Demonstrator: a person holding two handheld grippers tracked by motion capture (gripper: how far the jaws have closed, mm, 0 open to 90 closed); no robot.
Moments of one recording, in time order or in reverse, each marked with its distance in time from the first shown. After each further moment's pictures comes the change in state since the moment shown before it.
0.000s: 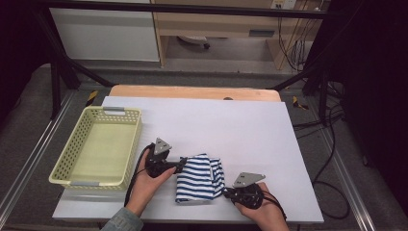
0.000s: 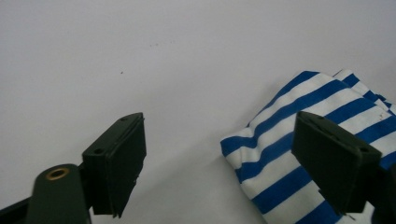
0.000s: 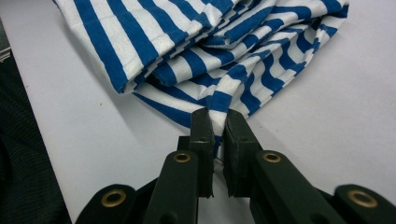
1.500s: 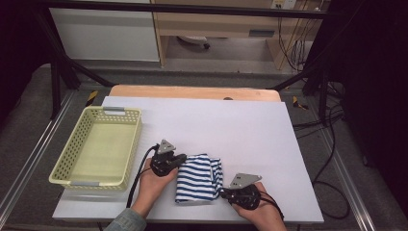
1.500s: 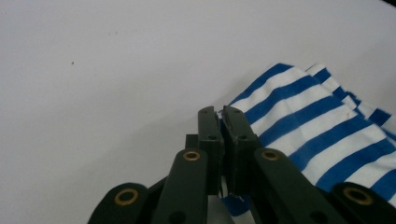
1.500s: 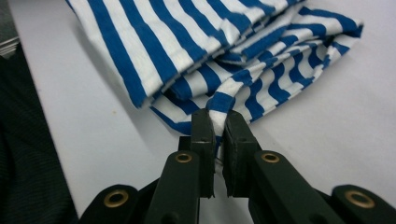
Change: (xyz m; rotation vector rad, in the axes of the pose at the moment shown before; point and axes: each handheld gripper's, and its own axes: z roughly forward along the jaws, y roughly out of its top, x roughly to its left) left arm -0.008 0.001 0.009 0.030 -0.127 -0.039; right arm 0.010 0.010 -0.001 -0.015 0.015 -0.049
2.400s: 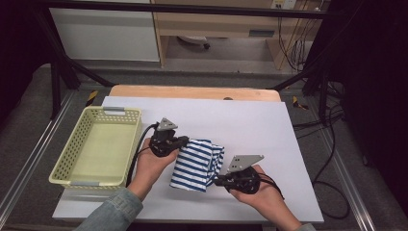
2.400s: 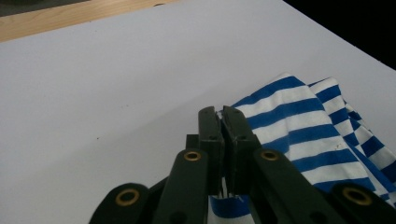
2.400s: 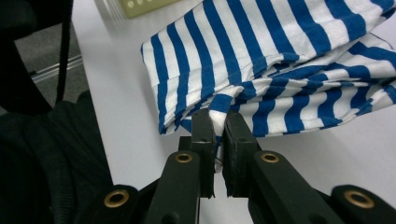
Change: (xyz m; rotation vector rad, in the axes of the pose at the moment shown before) left arm -0.007 0.077 -0.034 0.008 -0.004 0.029; right arm -0.008 0.063 -0.030 -0.064 0.125 -0.036
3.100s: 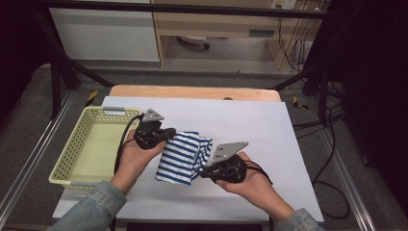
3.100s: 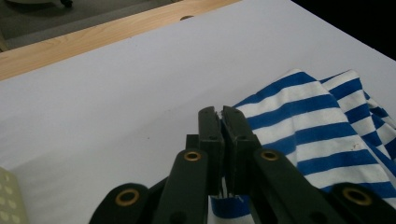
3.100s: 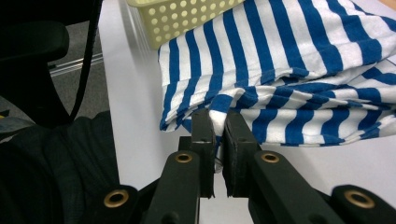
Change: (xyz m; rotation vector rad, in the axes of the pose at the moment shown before) left arm 0.022 0.015 -0.037 -0.001 0.062 0.035; right arm 0.008 0.053 0.011 -0.008 0.066 -0.109
